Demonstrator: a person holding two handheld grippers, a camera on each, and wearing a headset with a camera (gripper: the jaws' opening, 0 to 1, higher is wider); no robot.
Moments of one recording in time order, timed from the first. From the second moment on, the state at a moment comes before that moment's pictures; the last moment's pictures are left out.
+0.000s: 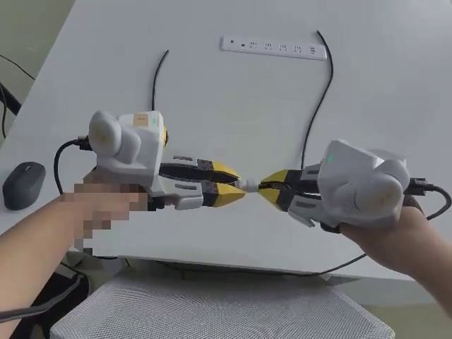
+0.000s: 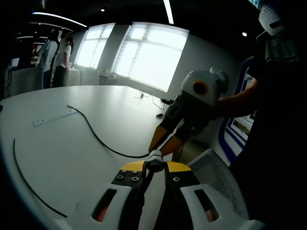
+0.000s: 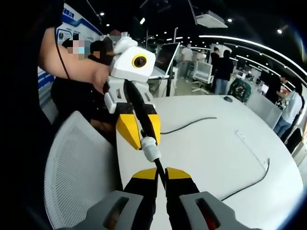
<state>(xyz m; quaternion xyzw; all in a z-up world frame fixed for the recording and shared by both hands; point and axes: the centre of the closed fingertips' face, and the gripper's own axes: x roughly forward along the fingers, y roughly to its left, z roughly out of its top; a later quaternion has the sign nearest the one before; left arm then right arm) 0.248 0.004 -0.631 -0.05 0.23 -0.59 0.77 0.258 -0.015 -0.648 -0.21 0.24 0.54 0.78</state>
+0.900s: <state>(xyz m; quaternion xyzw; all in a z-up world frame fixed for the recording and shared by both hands) 0.249 -0.001 -0.625 -0.06 0.23 -0.58 0.78 0.286 -0.090 -0.694 -0.07 0.33 0.39 0.85</state>
